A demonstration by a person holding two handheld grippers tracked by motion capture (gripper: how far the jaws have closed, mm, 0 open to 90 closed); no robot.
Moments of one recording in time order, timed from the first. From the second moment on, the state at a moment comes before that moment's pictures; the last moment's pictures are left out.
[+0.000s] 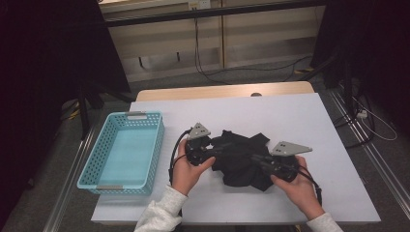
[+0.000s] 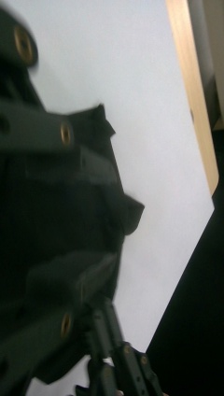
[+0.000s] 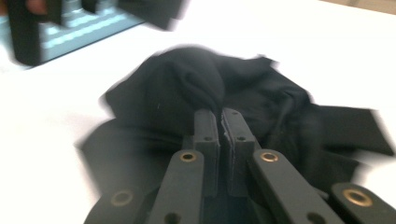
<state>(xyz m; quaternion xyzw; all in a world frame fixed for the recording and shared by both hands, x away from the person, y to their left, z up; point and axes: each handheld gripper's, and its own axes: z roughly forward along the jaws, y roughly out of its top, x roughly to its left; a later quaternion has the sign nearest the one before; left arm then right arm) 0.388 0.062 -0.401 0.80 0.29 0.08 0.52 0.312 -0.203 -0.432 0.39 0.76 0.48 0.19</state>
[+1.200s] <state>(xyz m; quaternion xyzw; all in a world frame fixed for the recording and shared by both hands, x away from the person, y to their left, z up) 0.408 0.084 -0.418 0.81 0.32 0.10 0.47 0.321 -0.217 -0.415 0.42 0.76 0.45 0.23</state>
